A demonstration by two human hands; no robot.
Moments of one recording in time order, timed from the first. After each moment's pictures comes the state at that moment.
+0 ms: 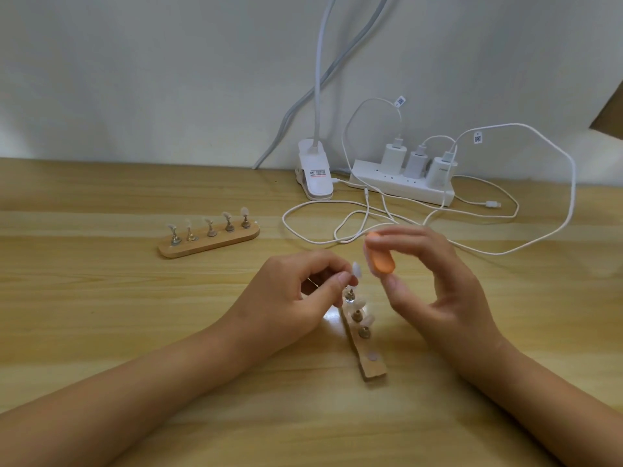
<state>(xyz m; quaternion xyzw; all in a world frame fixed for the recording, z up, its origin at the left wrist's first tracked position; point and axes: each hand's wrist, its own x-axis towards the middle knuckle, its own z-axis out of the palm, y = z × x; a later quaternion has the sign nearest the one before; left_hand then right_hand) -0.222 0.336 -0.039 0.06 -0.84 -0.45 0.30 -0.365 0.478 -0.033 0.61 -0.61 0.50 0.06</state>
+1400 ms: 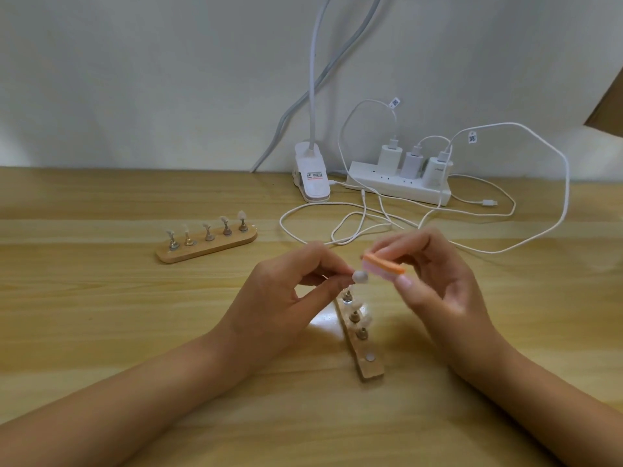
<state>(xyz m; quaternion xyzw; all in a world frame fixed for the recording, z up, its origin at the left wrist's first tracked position) -0.221 0.338 -0.041 0.00 -0.82 -0.42 0.39 -0.358 0.478 -0.029 0.54 -0.56 0.62 -0.09</state>
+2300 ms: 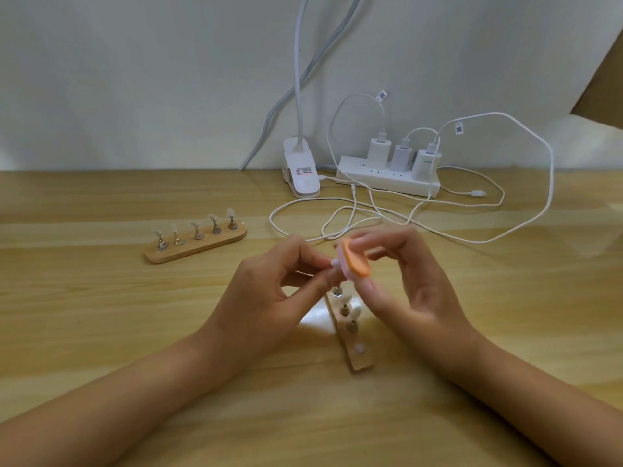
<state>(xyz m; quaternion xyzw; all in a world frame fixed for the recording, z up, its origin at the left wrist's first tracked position) -0.220 0.342 -0.039 0.02 -0.80 -0.45 0.39 -0.350 0.478 -0.032 0.57 -0.58 0.59 -0.05</state>
